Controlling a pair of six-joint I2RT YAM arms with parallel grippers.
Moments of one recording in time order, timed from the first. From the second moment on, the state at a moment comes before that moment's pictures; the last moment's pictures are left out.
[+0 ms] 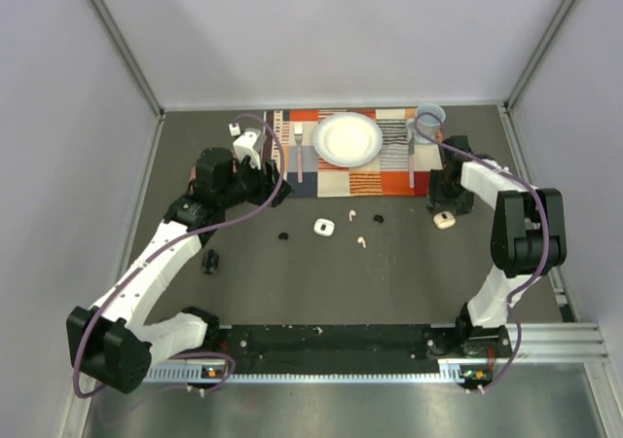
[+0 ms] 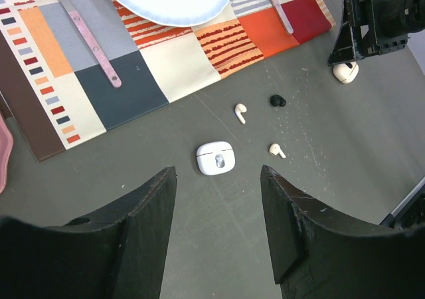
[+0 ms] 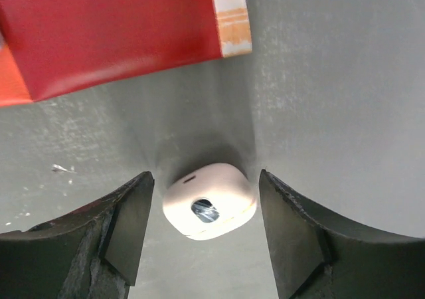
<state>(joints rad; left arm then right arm) -0.37 1.11 0.95 -0.26 0.33 -0.26 0.05 1.76 1.15 -0.62 0.12 0.21</state>
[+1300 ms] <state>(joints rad) -0.37 1.12 0.94 -0.26 0.39 -0.29 0.06 1.61 0.98 -0.56 0.27 0.71</state>
